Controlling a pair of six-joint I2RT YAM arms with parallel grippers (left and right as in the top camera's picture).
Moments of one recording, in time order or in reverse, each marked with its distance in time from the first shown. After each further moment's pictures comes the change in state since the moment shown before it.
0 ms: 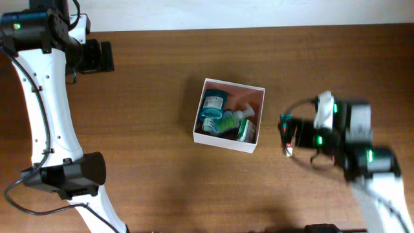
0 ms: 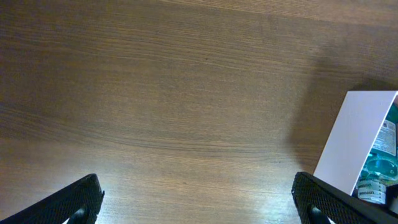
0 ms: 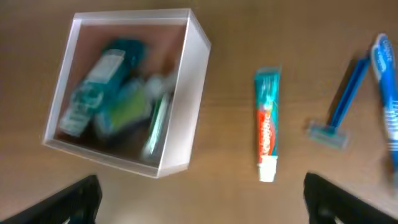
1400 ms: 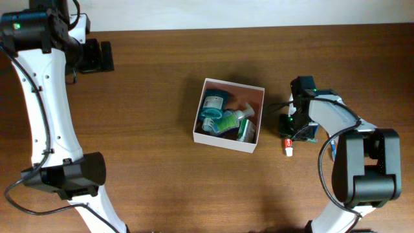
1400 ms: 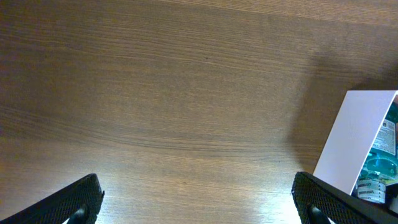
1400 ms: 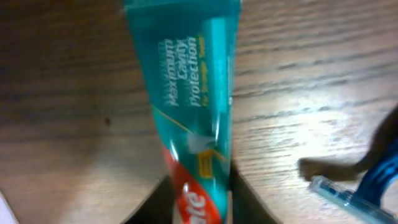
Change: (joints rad) left arm 0.000 -0.001 0.000 -0.002 0.000 0.000; right arm -0.001 0.805 0.129 0.060 0.190 -0.018
